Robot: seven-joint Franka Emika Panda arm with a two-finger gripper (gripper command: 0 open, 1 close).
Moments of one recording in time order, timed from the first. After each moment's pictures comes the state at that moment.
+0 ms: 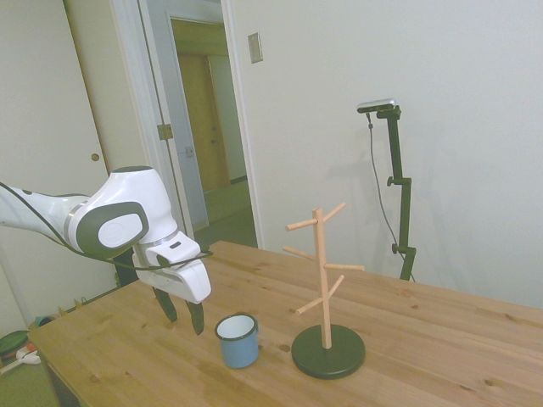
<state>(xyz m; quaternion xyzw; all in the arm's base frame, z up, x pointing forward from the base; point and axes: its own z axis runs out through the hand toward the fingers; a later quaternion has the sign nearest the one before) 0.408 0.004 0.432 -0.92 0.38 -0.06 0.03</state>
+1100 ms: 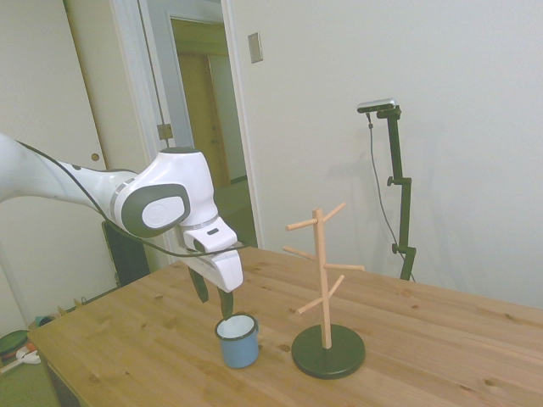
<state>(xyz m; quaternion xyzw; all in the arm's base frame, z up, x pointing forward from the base) 0.463 -0.051 0.455 -0.88 0.47 -0.03 0.06</state>
